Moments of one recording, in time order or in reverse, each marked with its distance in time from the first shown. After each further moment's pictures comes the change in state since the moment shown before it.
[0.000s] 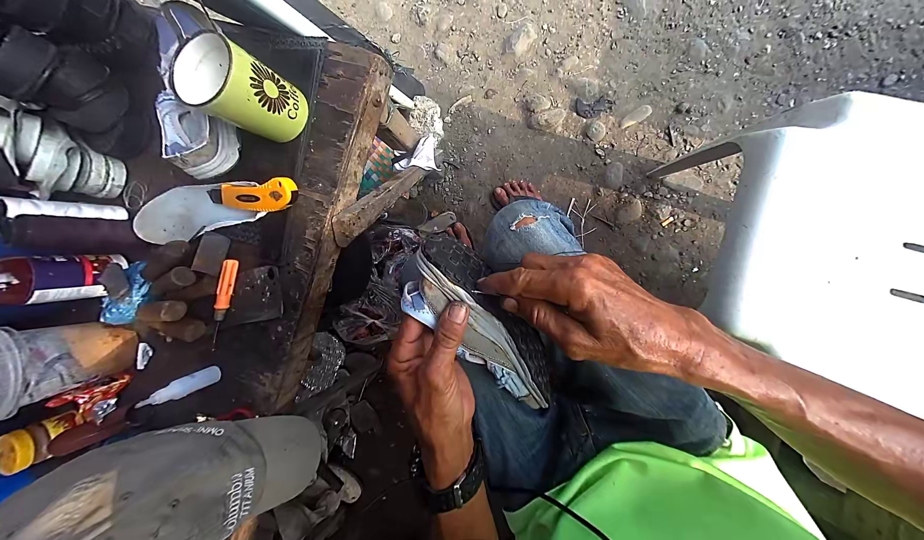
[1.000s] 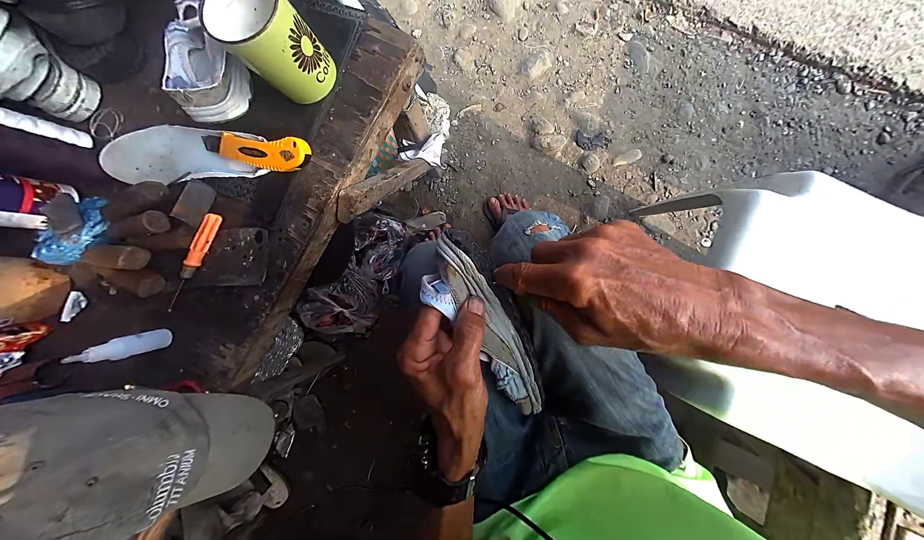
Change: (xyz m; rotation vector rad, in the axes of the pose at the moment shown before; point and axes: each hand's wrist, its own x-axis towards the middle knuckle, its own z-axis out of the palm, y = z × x) left_hand -0.010 -0.011 0.018 0.073 0.057 0.193; right_hand 0.039 -0.025 -0.048 -0.560 -0.326 -0.227
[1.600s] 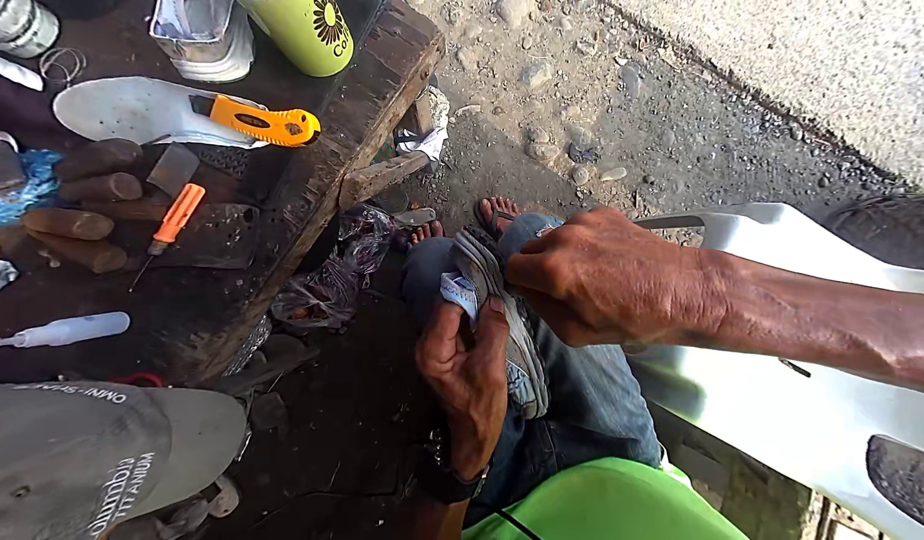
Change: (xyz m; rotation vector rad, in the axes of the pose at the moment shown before) left_hand -0.004 -0.002 0.008 0.070 0.027 0.050; right_hand 0.040 -0.010 -0.021 -0.117 -0.208 -0.036
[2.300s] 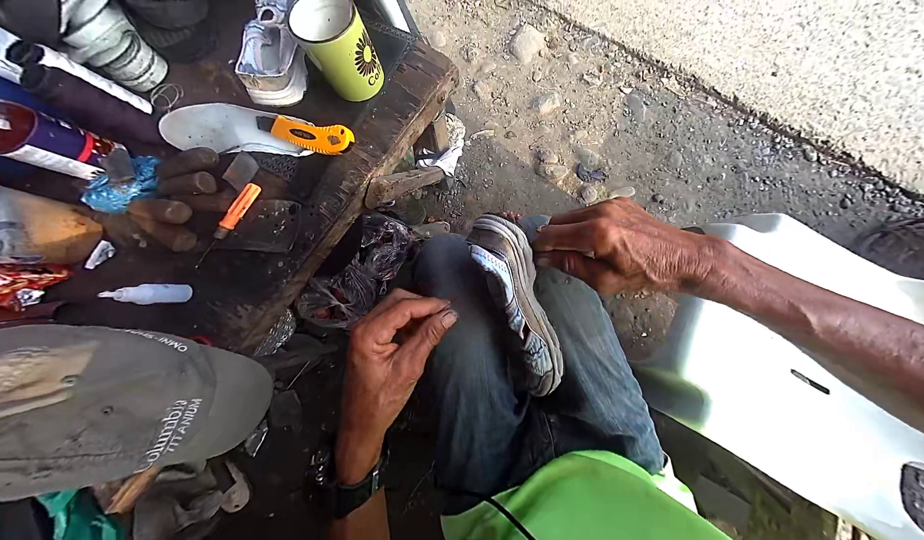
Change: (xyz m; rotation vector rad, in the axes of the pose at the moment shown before) left_hand 0.036 0.016 -0.101 0.340 -0.456 0.124; right_hand -0.037 0.048 0.034 0.174 0.289 -0.101
